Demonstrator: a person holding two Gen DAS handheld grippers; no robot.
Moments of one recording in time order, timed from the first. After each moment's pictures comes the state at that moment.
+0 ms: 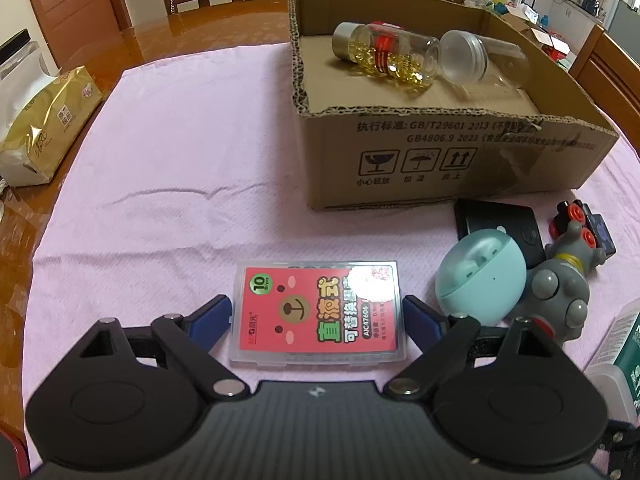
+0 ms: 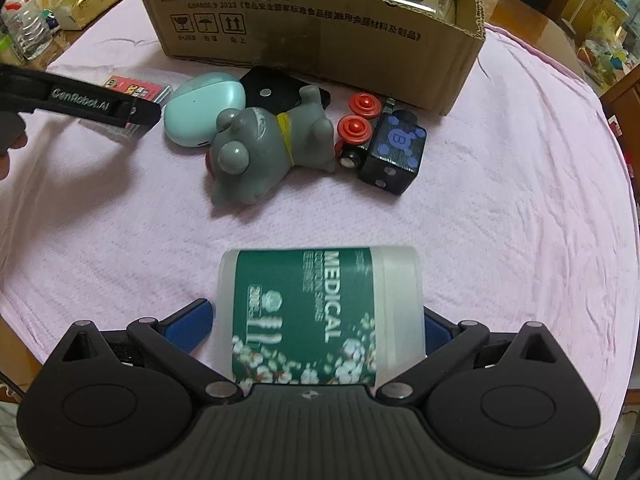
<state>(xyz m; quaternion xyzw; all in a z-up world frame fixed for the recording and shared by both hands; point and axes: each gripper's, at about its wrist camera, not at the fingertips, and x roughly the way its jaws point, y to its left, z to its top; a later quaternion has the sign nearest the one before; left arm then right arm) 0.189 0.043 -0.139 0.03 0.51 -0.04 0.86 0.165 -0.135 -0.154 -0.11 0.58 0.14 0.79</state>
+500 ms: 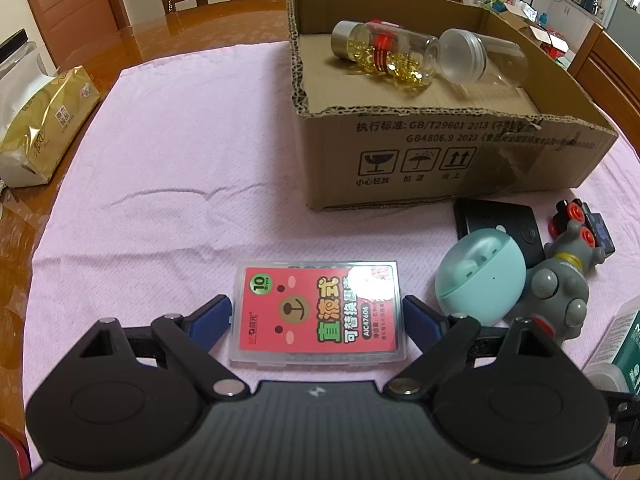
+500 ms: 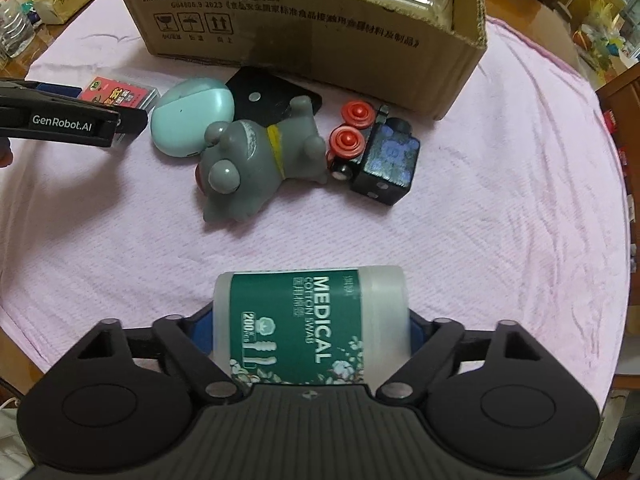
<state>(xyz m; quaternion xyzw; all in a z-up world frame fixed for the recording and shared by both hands) 0.191 0.043 -0.140 0.03 0.51 -0.05 0.86 0.180 -0.128 -0.144 -0.12 0.61 0.12 0.78</state>
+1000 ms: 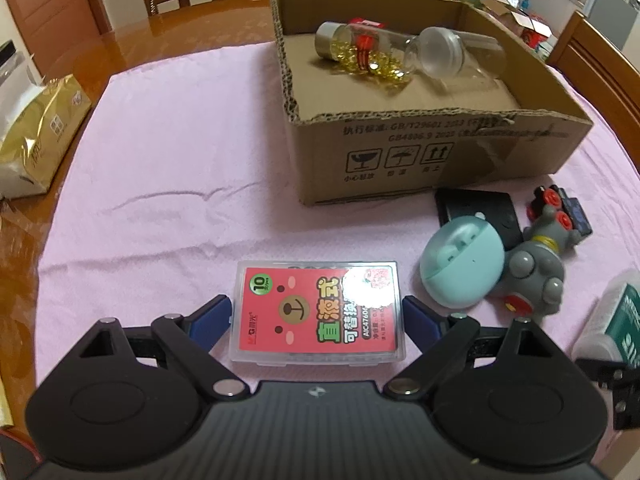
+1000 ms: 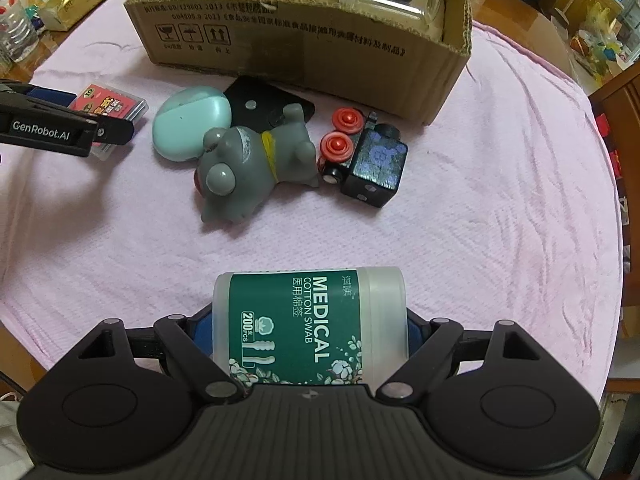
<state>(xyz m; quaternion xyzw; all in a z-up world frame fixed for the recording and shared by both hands) 0.184 0.048 -0.122 0.04 0.52 -0.08 0.85 0.171 -0.132 -0.135 -0.12 0.59 0.13 0.79</state>
